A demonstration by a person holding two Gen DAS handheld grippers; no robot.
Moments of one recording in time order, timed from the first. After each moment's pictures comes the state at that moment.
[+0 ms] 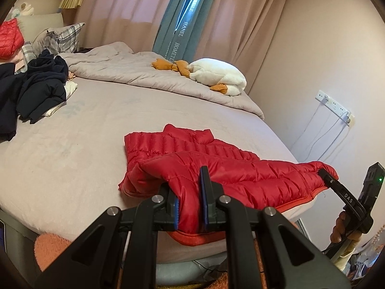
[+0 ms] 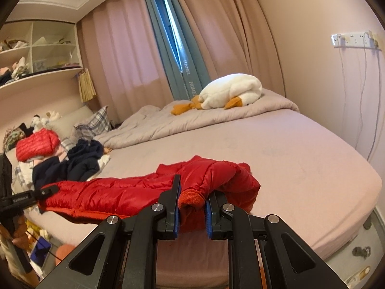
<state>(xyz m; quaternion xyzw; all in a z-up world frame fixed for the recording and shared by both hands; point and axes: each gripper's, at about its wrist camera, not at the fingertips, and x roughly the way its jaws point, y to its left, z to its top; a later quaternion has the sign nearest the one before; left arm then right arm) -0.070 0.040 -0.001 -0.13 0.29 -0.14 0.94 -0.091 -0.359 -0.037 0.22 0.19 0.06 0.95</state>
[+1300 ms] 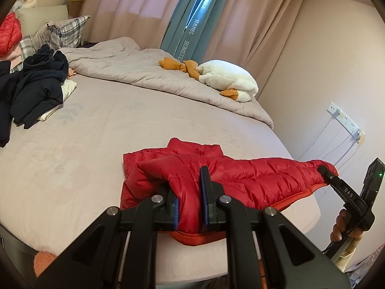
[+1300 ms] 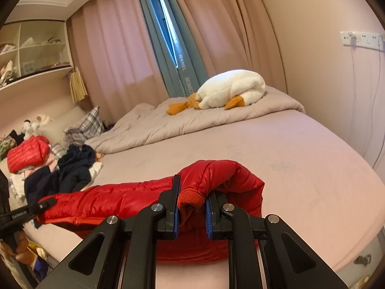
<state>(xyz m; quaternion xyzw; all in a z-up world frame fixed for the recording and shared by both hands) -0.001 0.040 0.013 -0.15 0.31 -0.13 0.93 -0.021 -0.357 -0.014 0.23 0.22 0.05 0.95</state>
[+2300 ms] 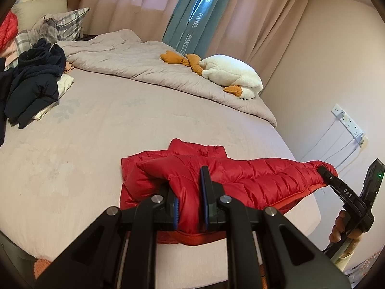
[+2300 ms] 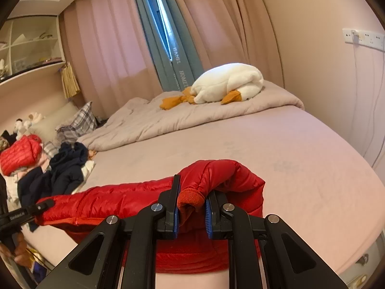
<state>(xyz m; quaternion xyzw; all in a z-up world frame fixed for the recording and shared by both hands) 0.036 0.042 0.011 -0.15 0.33 -0.13 0.92 0.013 -0.356 -0.017 0.22 0.24 0.03 0.94</state>
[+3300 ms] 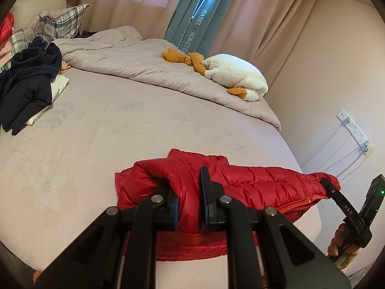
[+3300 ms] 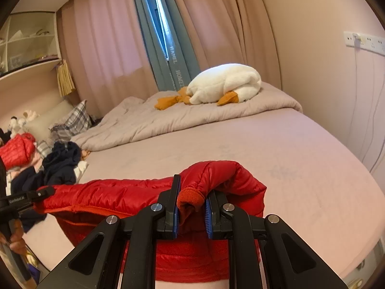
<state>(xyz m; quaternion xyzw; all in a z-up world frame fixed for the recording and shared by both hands) 0.088 0.037 0.015 -0.16 0.34 -0.12 0.92 0.035 -0.356 -0.017 0.21 0.24 0.02 0.95</state>
